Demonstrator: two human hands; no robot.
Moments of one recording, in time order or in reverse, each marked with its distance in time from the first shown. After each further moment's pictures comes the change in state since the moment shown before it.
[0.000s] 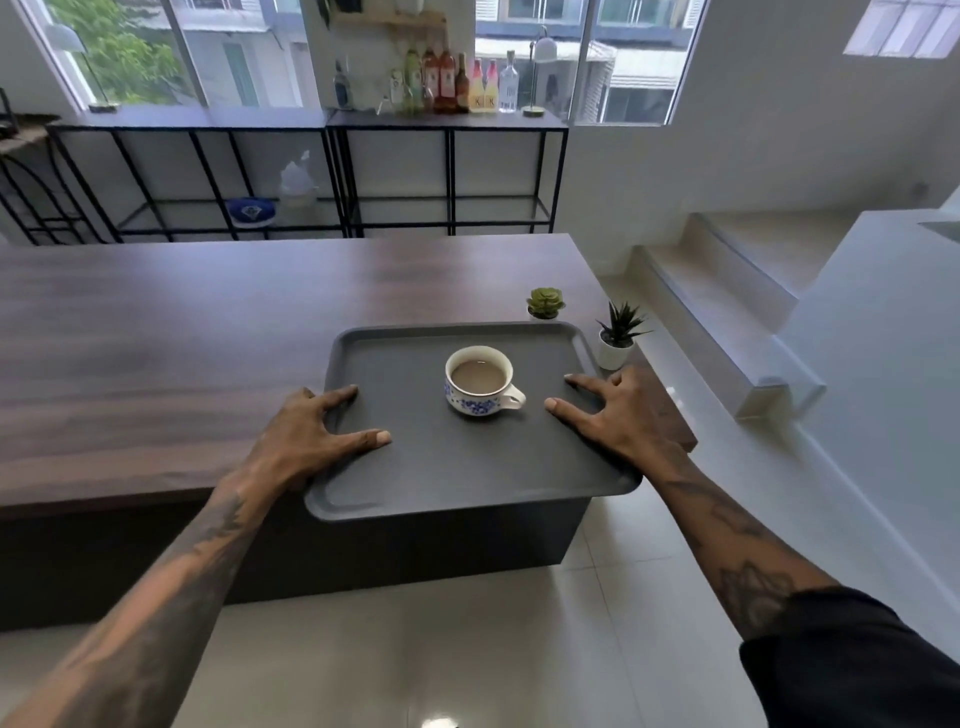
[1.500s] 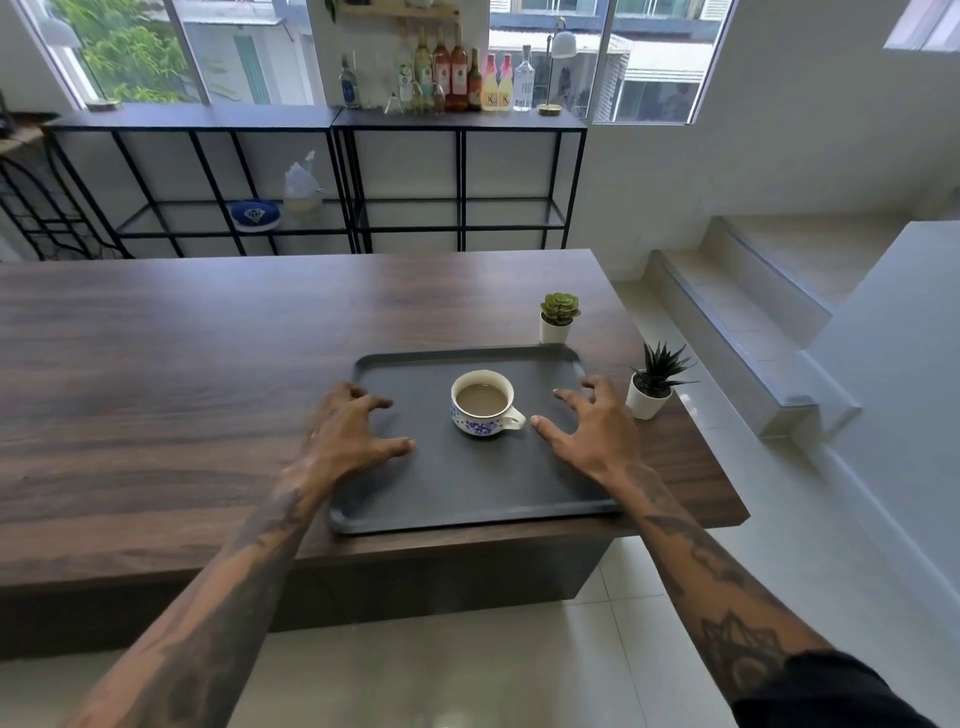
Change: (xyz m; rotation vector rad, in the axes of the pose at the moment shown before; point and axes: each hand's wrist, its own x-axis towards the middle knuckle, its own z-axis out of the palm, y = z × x) left_hand 0.119 0.010 0.039 0.167 0.001 0.000; right_hand 0.092 -0.019 0.060 -0.197 0.053 -0.132
